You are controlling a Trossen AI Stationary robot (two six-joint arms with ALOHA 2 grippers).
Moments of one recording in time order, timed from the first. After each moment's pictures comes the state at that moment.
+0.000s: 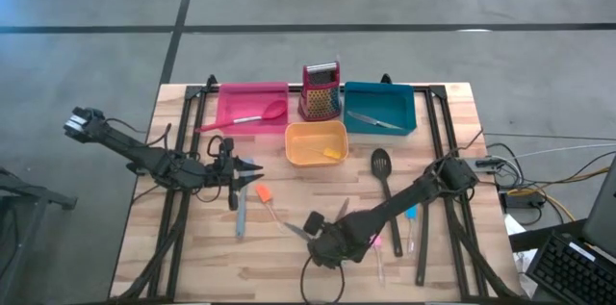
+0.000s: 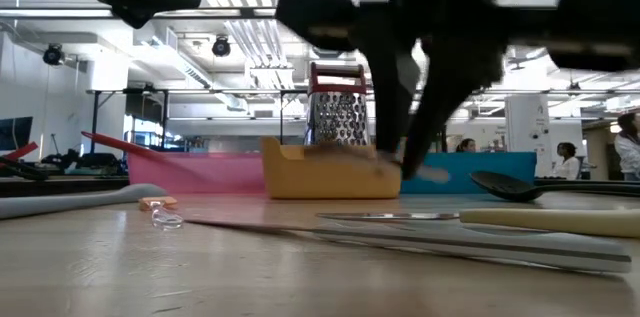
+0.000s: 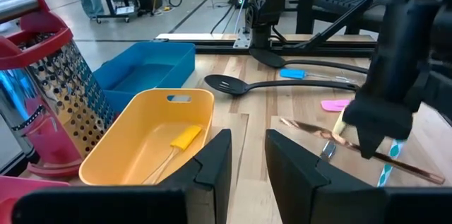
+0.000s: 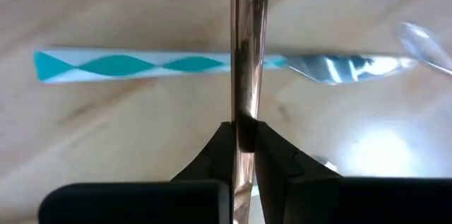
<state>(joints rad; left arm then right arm) -0.42 0.76 0.49 0.04 -0.60 -0.13 0.48 2.16 1.69 -0.87 0.18 -0.55</state>
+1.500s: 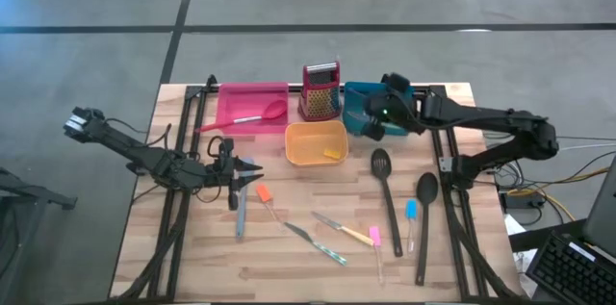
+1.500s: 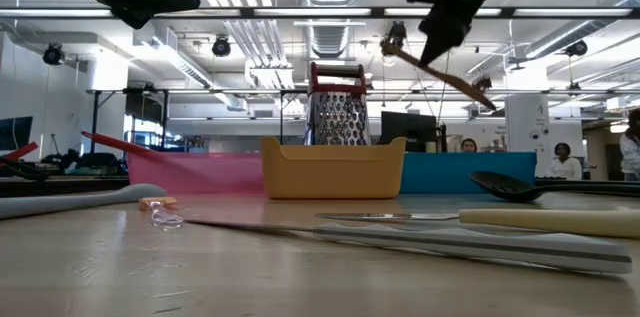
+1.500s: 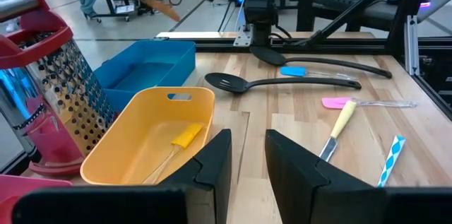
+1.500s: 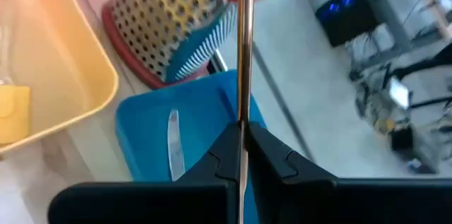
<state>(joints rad) -0.42 0.76 0.49 0.03 -0.60 -0.13 -0.27 1.29 1.11 -0.67 0.60 -0.13</state>
